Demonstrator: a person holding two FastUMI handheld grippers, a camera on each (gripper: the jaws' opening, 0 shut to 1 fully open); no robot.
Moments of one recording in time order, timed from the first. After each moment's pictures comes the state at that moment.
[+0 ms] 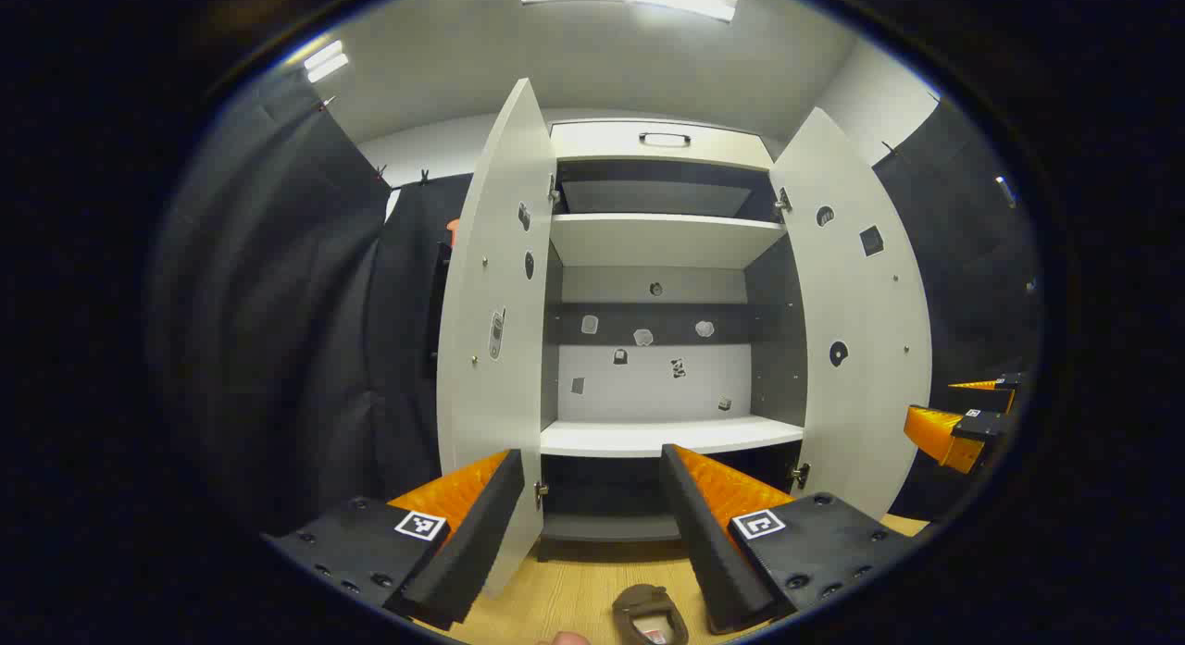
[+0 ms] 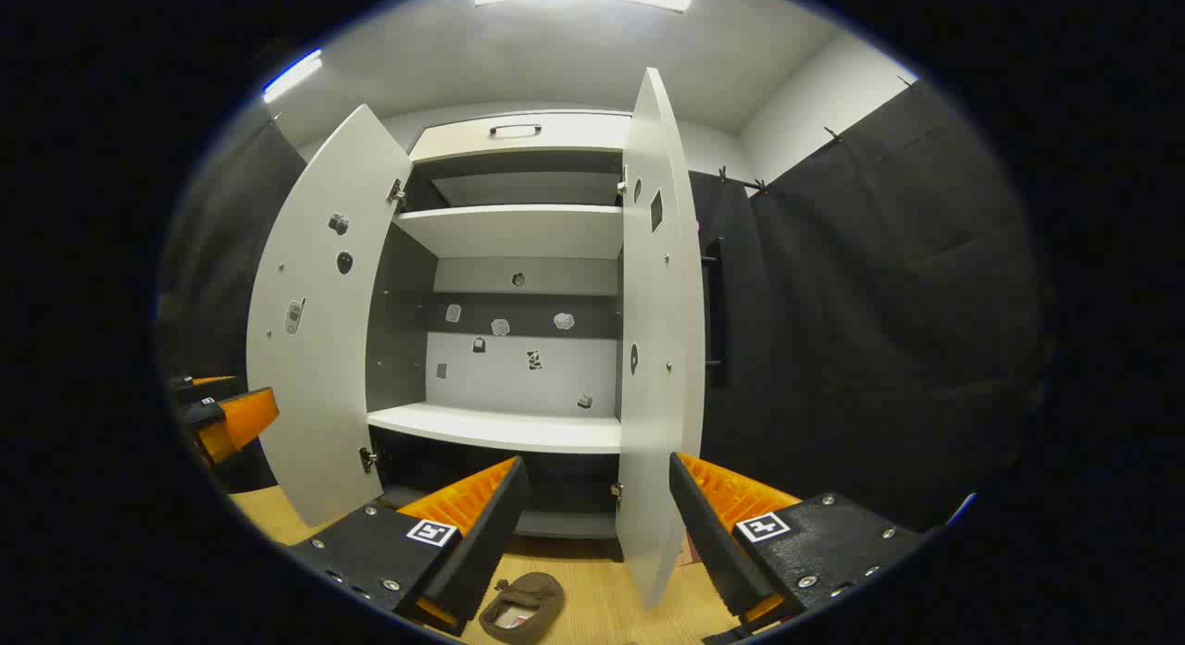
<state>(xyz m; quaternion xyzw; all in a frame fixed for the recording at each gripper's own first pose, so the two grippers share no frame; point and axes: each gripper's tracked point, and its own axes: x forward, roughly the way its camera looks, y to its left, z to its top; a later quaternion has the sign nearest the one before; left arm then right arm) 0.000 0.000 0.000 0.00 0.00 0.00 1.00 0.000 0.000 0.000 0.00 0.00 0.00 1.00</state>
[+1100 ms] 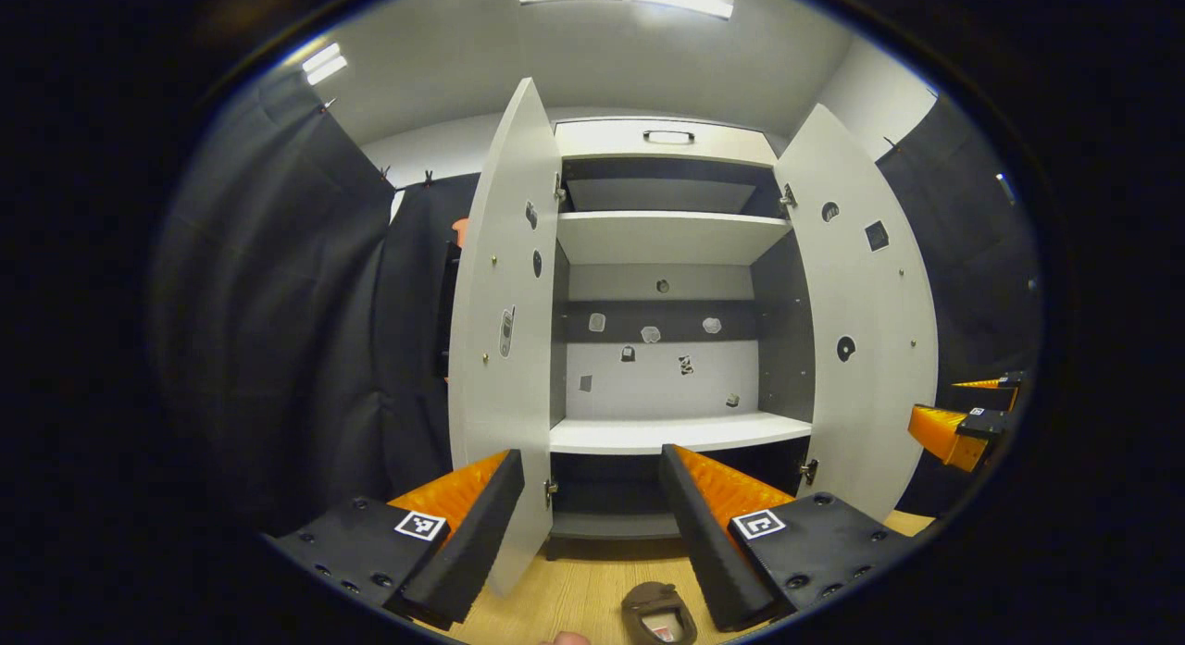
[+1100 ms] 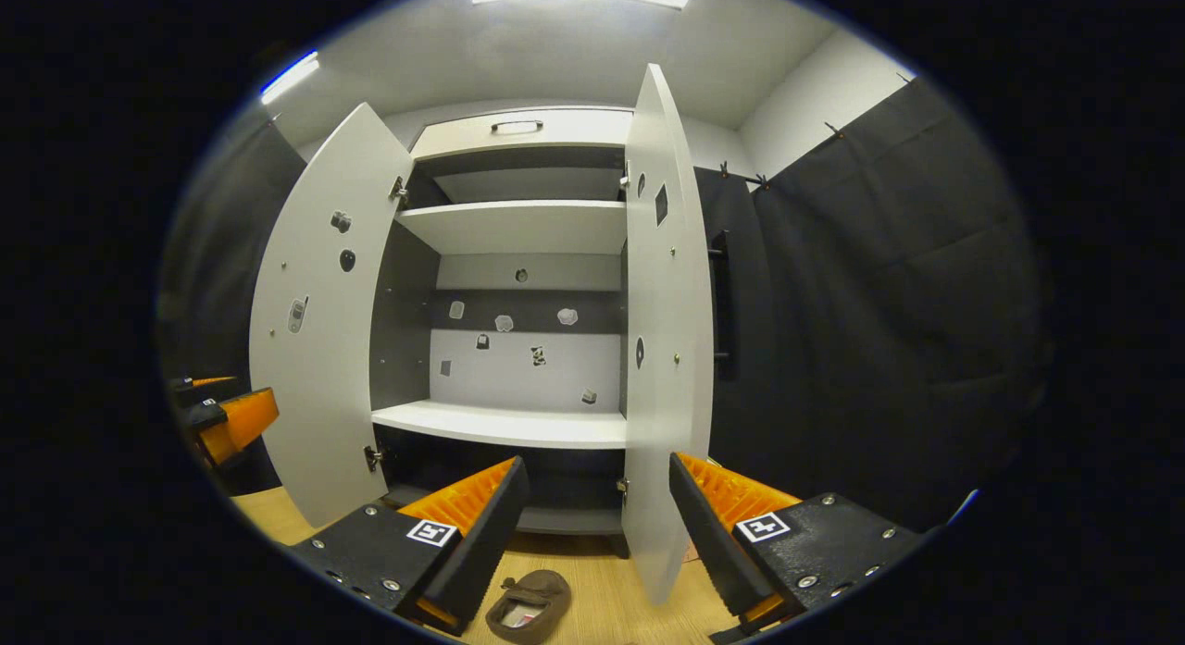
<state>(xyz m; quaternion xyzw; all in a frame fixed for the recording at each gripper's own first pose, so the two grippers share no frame) -0.003 0.008 -0.003 0.00 0.00 0.01 1.00 0.001 0.009 -0.007 0.00 0.01 0.00 1.00</state>
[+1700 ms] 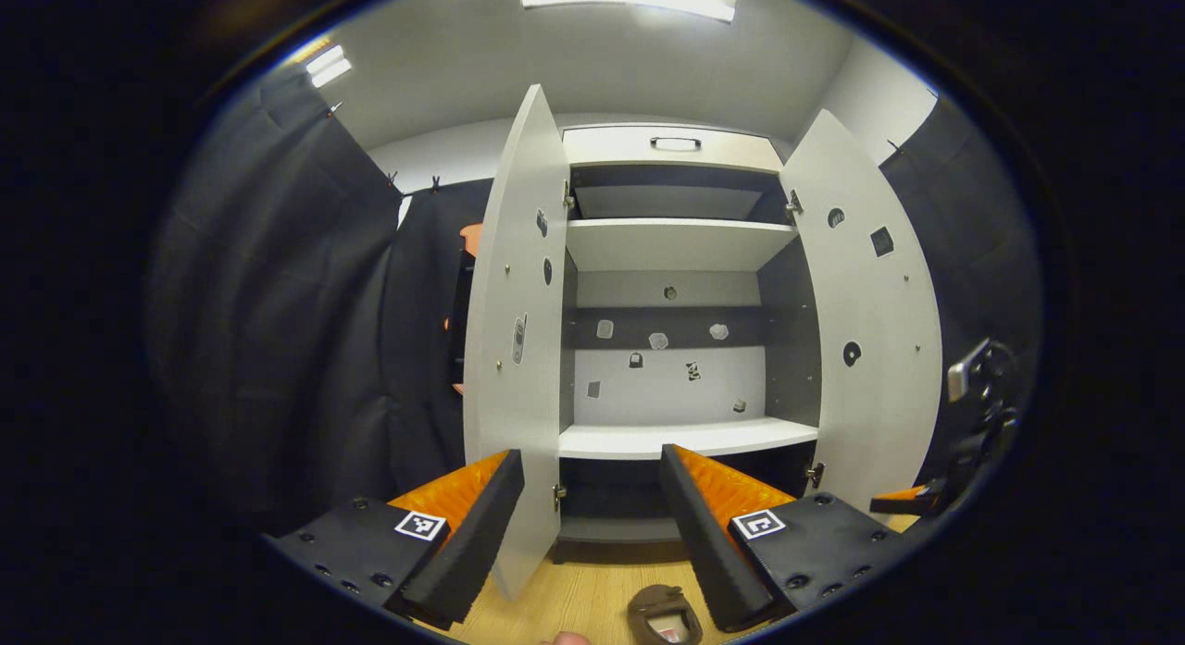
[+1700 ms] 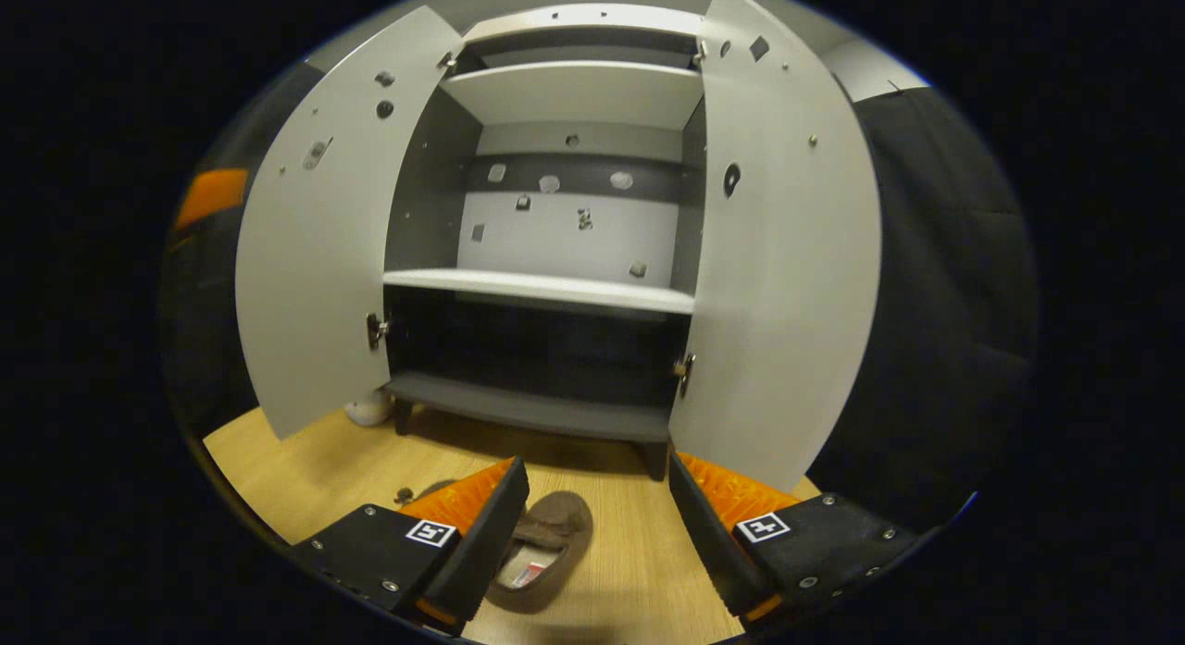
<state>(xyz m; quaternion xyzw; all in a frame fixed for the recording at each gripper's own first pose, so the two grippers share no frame) -0.006 0.018 0.002 0.00 -0.01 0.02 1.00 0.024 0.065 -0.214 -0.05 0.22 0.06 0.97</state>
